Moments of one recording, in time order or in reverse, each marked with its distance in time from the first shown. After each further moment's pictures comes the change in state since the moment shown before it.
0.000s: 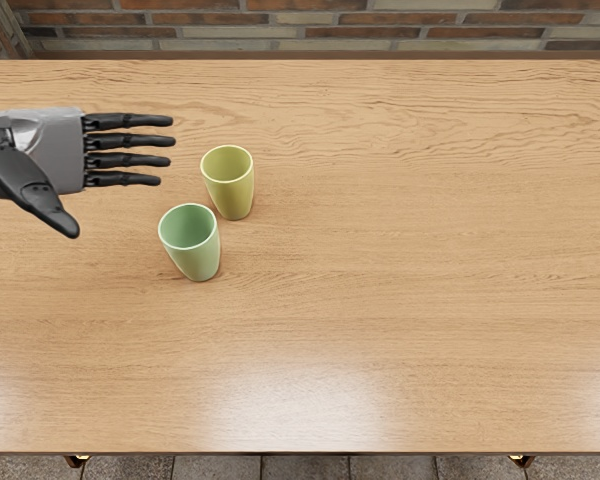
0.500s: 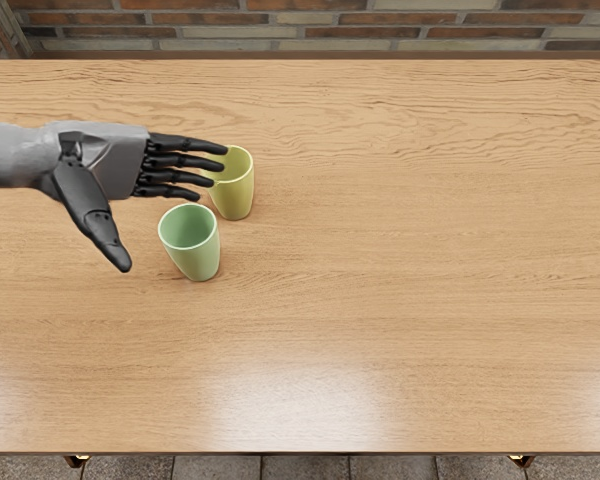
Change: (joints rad) left arm -0.099 -0.147 0.006 -0.004 0.263 0.028 0.047; right arm 0.000 0.000 -0.004 0.001 -0.004 0.007 -0.006
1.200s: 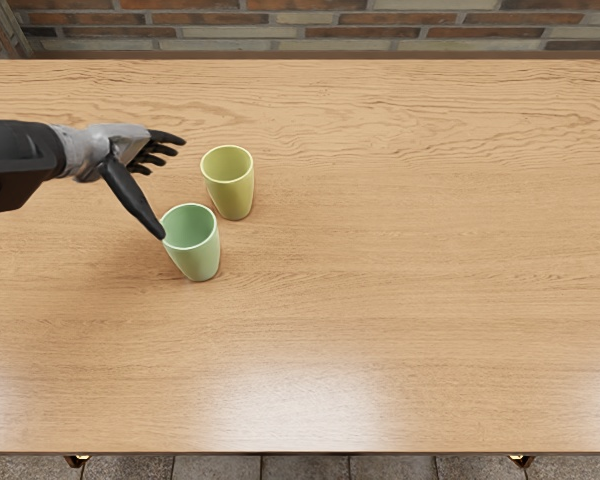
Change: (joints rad) left arm -0.025 -0.270 0.091 0.113 0.502 0.503 0.203; right arm 0.001 0.000 -0.001 0.000 0.000 0.001 0.000
